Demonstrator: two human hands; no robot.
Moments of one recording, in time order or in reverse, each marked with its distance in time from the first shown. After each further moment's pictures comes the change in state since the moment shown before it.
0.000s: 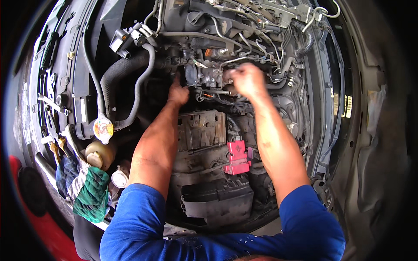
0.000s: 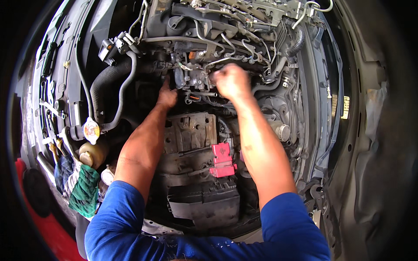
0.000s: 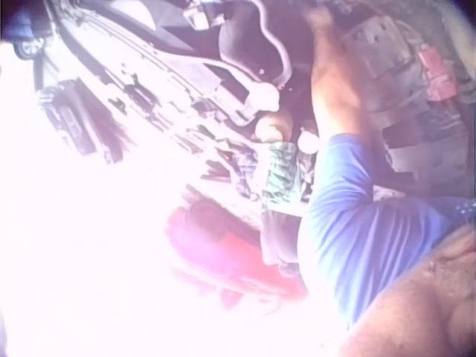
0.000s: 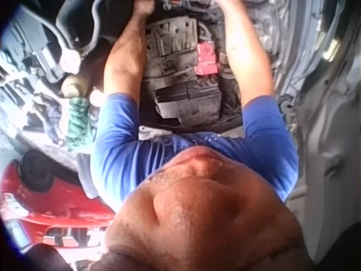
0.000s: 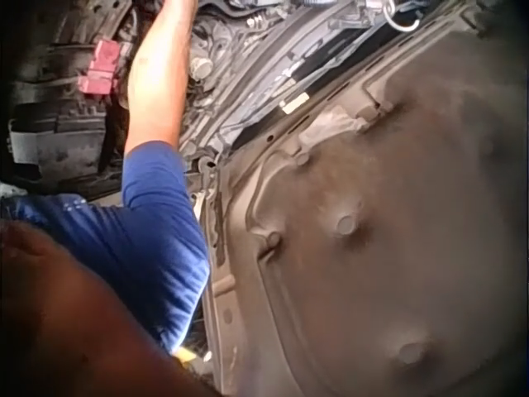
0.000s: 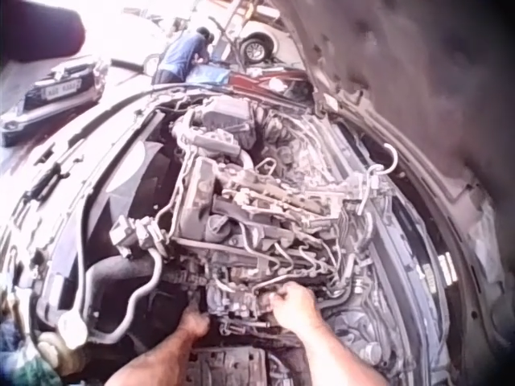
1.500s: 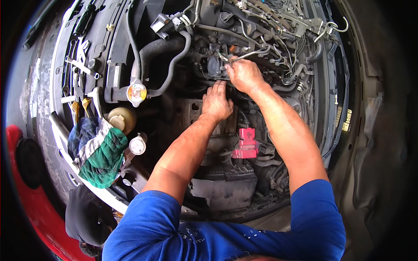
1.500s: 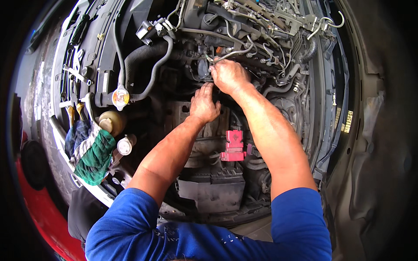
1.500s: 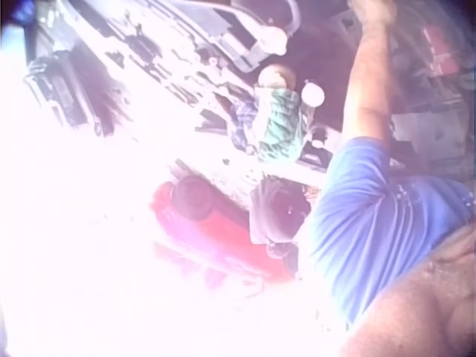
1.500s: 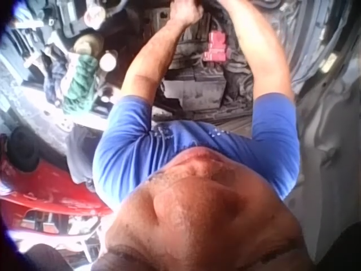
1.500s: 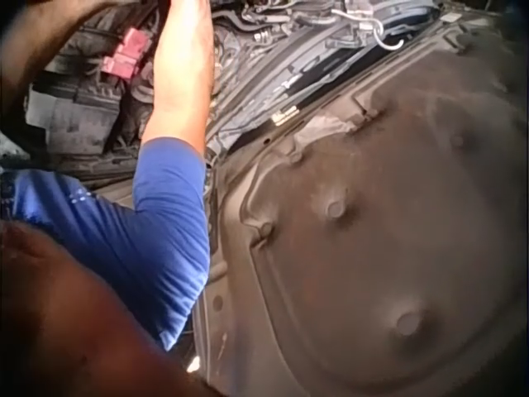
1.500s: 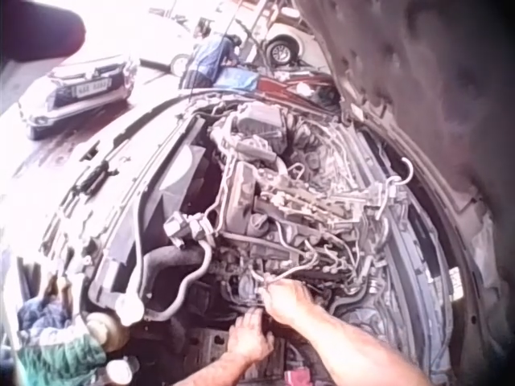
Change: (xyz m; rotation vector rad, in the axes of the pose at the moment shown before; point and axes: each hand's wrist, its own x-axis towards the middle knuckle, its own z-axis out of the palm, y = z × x) left_hand -0.141 0.126 -0.005 0.345 0.074 0.166; right_hand -0.022 -0.088 -0.006 -0.185 -0.074 -0.615
